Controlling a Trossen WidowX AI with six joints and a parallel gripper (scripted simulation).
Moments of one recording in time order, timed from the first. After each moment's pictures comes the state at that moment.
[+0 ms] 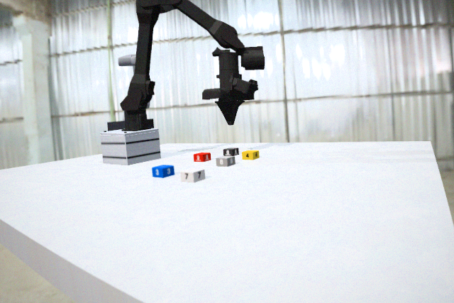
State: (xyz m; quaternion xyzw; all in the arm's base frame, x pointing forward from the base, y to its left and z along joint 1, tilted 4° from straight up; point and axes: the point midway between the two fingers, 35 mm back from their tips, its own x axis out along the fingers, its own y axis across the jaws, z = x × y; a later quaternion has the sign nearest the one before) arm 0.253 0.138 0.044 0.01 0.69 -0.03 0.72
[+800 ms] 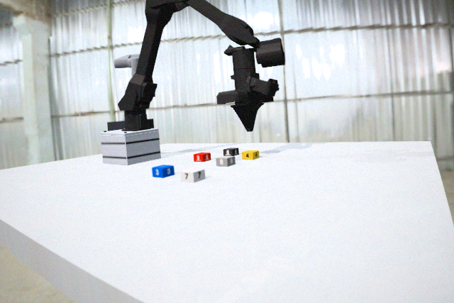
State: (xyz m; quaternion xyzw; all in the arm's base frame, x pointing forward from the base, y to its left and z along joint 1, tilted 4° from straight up) arm 0.345 0.073 0.036 0.01 0.67 -0.03 0.74
